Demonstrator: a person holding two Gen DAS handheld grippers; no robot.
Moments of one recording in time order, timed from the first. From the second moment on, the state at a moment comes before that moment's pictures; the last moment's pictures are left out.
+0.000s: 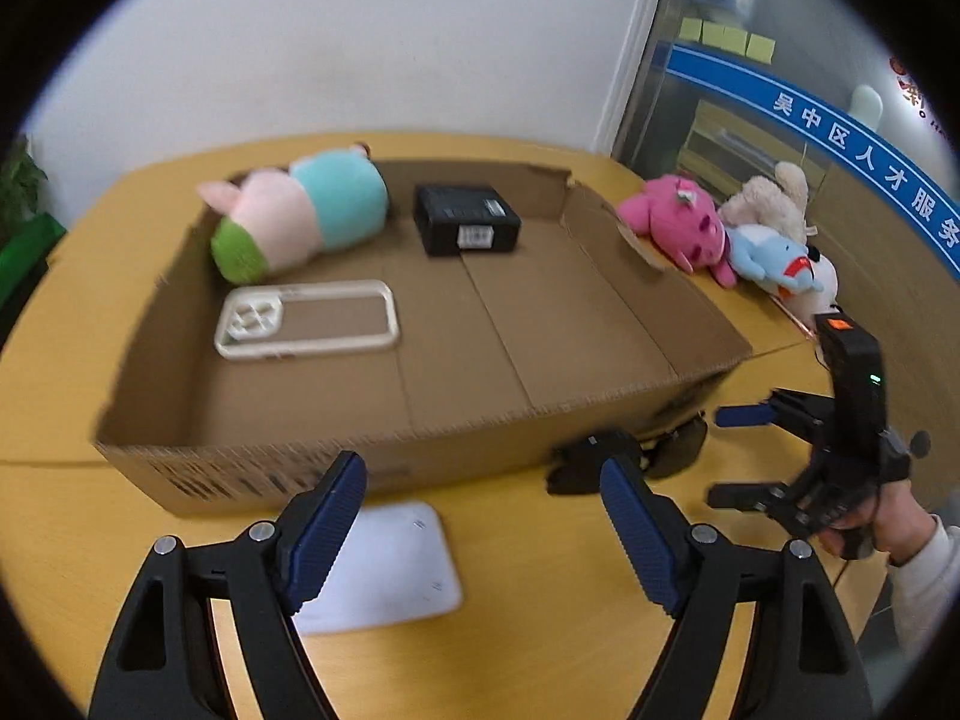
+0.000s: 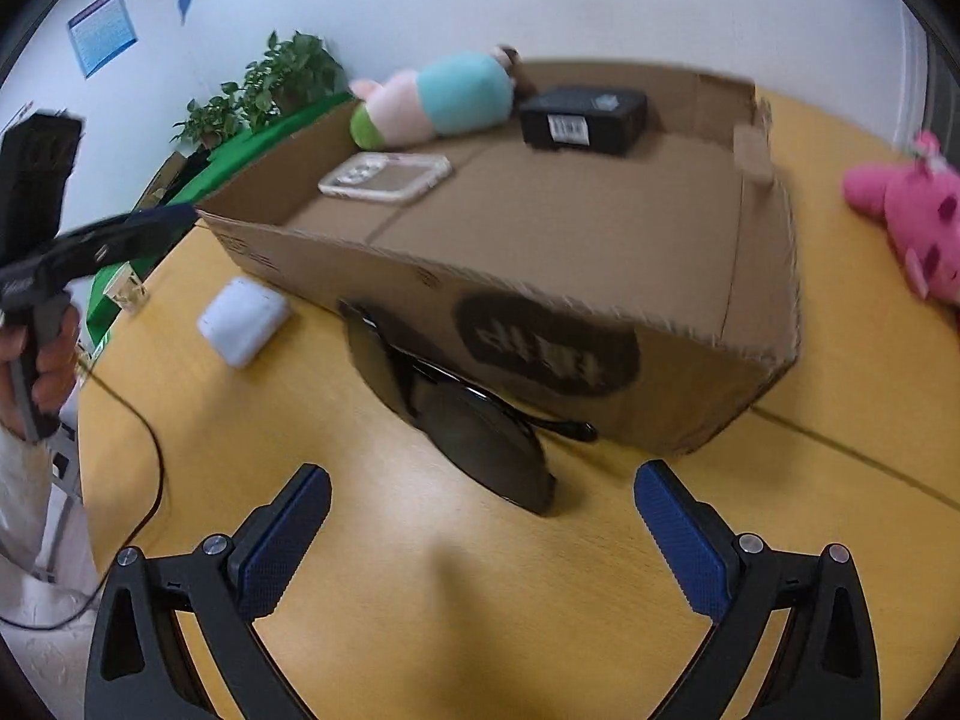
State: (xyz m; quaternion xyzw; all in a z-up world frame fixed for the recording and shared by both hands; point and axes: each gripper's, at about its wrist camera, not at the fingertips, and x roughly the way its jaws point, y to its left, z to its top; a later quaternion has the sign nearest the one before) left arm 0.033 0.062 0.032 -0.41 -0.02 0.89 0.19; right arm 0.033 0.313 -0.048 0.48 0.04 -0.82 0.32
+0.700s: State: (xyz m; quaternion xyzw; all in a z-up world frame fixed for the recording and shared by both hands) left arm 0.049 0.061 -0.008 -0.46 -0.06 0.86 0.21; right arm 0.084 0.286 -0.031 0.46 0.07 -0.81 0.37
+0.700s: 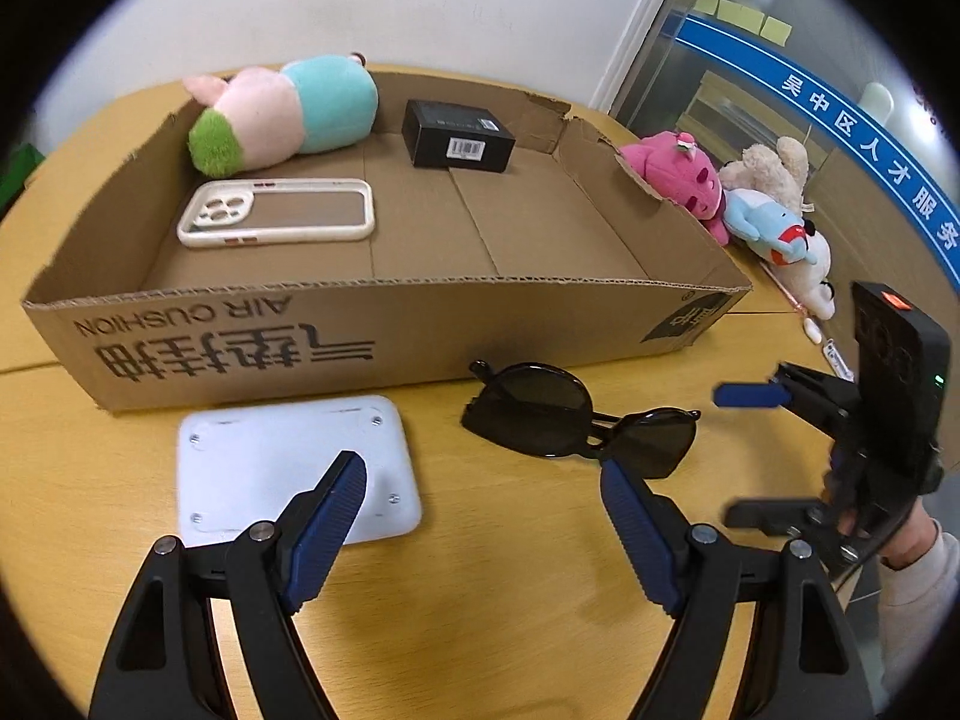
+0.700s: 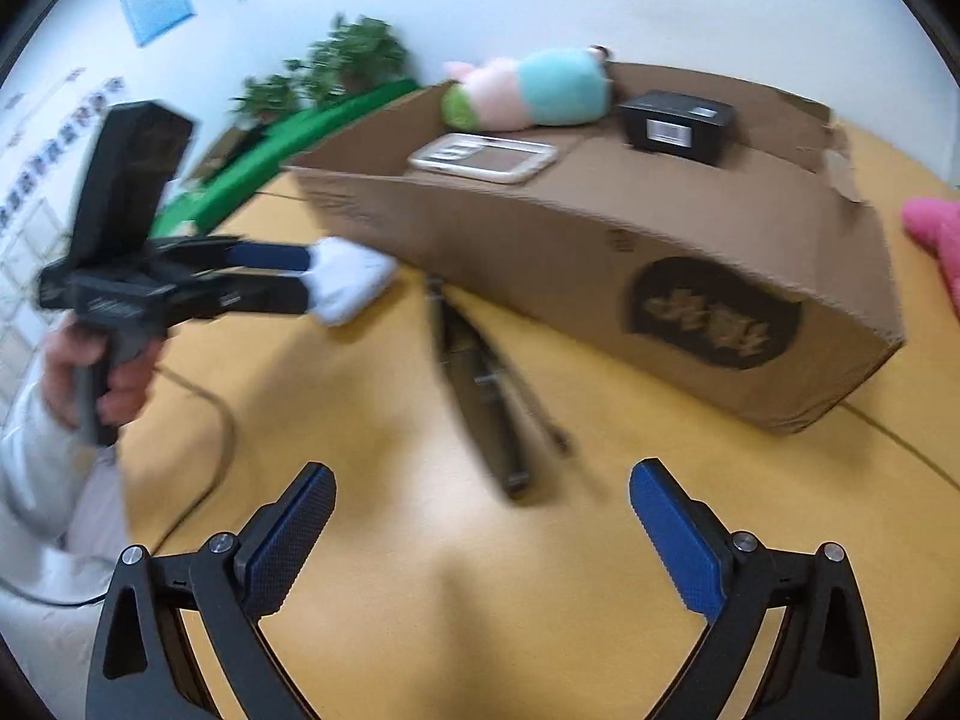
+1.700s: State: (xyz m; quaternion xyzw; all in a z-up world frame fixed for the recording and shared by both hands) left arm 0.027 0.110 -0.062 -0.55 -0.20 0.76 0.28; right arm 0.141 0.258 -0.060 0.47 0.00 -0.83 0.28
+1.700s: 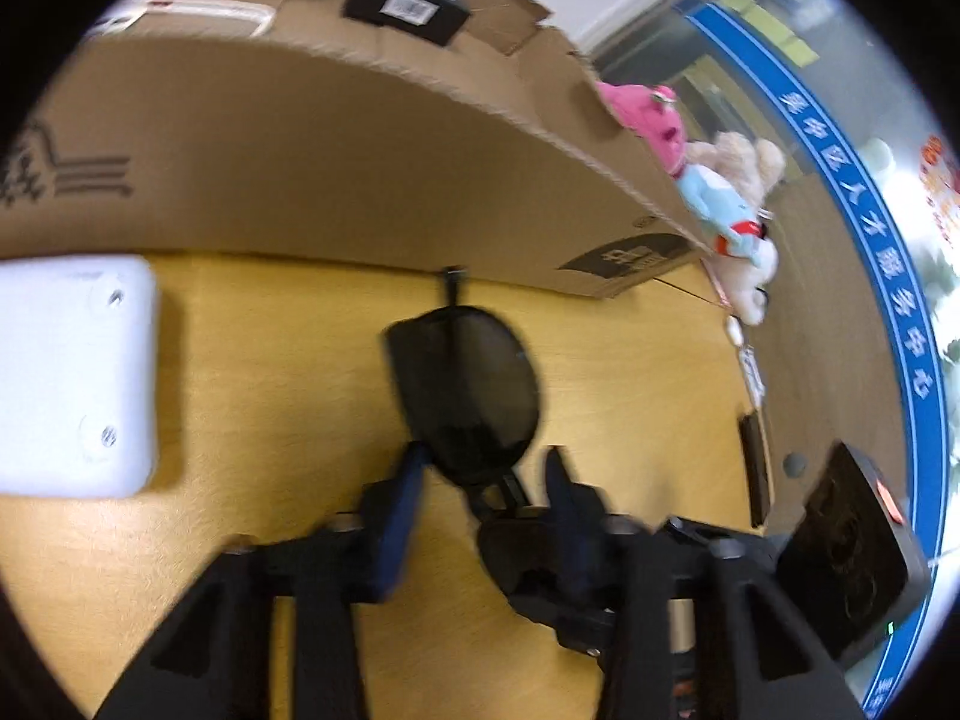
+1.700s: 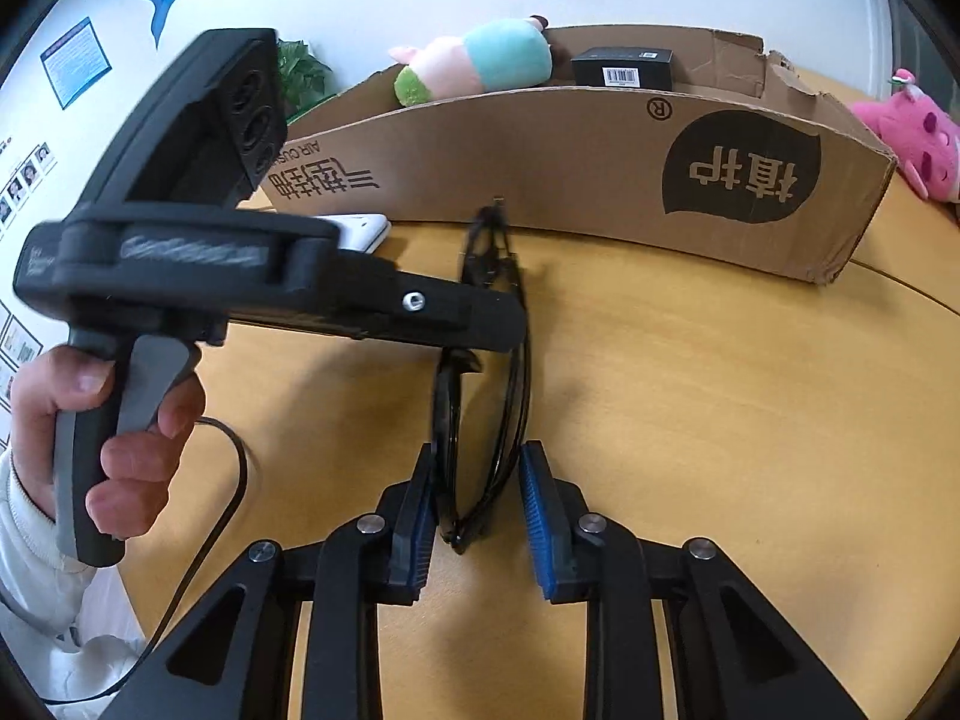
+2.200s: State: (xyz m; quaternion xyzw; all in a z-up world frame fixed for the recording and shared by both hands) left arm 0.031 0.117 -0.037 -0.54 -0.19 0.77 0.27; right arm 0.142 0.266 -0.053 0.45 -0.05 -0.85 0.27
